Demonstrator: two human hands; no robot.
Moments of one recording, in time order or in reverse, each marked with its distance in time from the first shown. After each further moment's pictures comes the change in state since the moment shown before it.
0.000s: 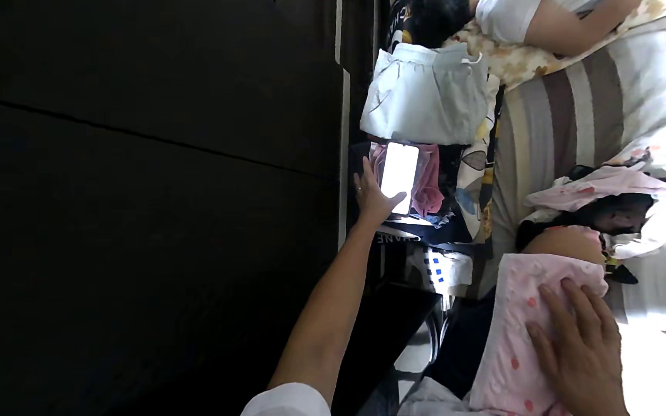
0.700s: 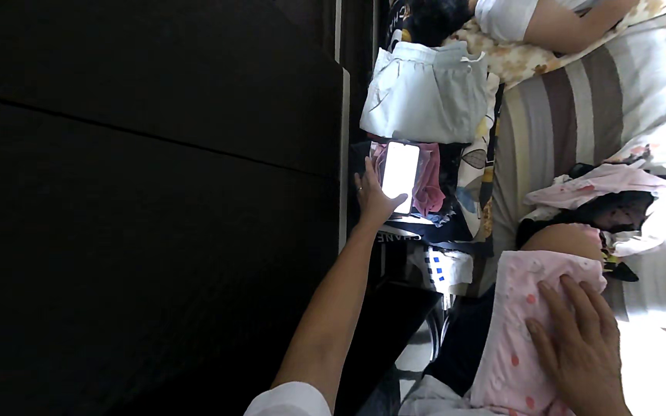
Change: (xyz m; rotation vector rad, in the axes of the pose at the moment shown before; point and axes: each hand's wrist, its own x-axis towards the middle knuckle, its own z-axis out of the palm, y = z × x) left_hand -0.002 0.000 0.004 0.064 -0.001 0.013; right_hand -0.001 0.000 0.002 0.009 0.000 -0.006
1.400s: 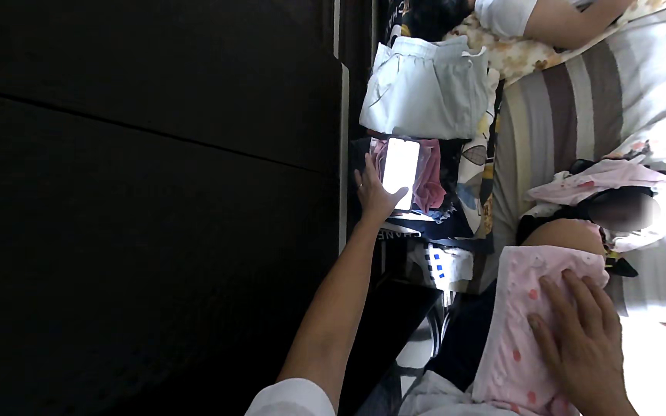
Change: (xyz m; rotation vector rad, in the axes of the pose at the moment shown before) left_hand -0.001 0.002 0.002 -0.013 0.022 -0.012; right_hand 0.001 -0.002 -0.002 -0.008 -0.008 0.001
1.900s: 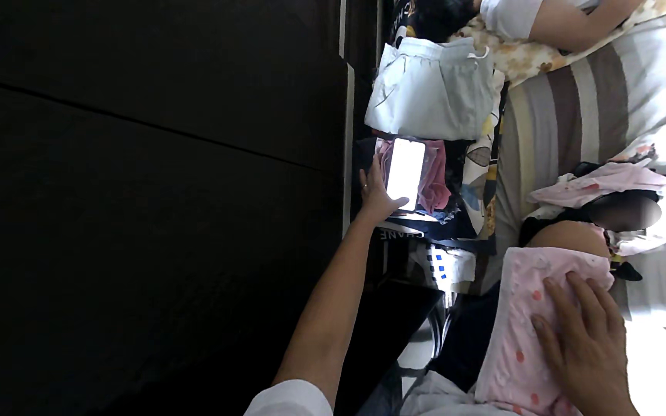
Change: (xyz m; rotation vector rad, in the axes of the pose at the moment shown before) left_hand 0.000 -0.011 -0.016 -0.065 -0.170 0.102; right_hand 0.002 -0.003 -0.001 0.005 -0.005 -0.005
